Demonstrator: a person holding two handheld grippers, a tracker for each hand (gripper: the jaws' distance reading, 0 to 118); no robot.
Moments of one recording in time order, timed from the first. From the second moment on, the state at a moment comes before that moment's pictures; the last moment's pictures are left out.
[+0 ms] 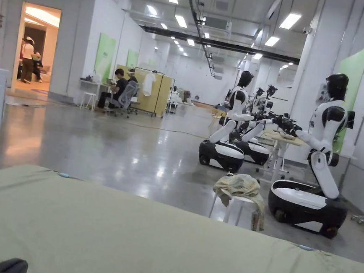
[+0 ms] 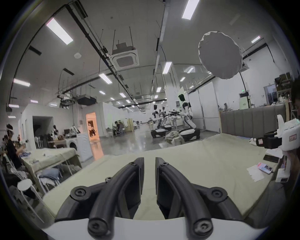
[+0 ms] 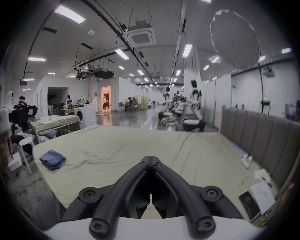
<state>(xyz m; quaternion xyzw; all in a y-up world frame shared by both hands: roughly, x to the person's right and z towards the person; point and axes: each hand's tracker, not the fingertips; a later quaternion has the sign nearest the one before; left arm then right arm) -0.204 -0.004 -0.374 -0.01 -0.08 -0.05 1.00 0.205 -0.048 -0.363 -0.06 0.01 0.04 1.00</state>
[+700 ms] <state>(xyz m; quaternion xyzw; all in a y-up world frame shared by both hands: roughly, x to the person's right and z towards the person) -0.161 -0.018 -0.372 0.00 -0.07 -0.07 1.00 0.207 -0.061 -0.366 -0.06 -0.01 0.03 1.00</state>
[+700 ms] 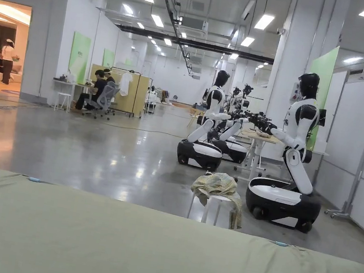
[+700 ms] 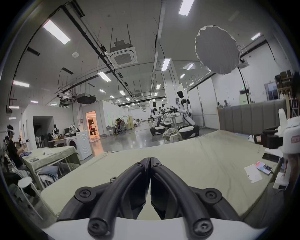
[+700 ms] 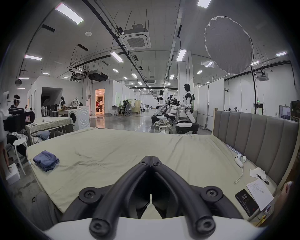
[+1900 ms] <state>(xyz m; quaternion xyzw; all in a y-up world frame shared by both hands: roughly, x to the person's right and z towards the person) -0.168 -0.018 -0.361 0.05 -0.08 -0.01 1.00 0.201 -0.045 -0.341 0.05 -0.01 0.03 1.00</state>
